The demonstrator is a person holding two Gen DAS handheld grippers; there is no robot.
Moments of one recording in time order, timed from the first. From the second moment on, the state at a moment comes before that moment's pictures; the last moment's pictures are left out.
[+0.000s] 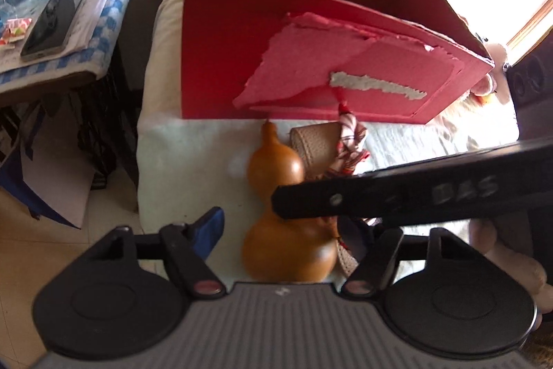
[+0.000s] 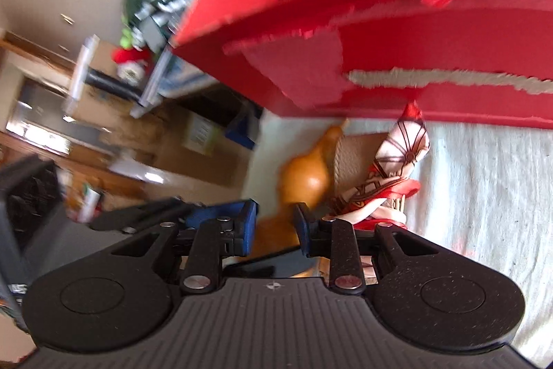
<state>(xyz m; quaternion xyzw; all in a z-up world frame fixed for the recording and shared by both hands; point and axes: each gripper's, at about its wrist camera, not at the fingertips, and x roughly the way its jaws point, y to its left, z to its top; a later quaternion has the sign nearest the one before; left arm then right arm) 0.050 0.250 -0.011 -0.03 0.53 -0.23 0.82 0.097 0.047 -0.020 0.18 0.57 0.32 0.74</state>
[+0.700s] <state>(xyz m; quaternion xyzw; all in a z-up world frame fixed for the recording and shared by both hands) 0.057 0.254 -0.017 -0.04 0.54 -0.26 0.80 0.104 0.061 -0.026 0.16 0.57 0.34 0.73</state>
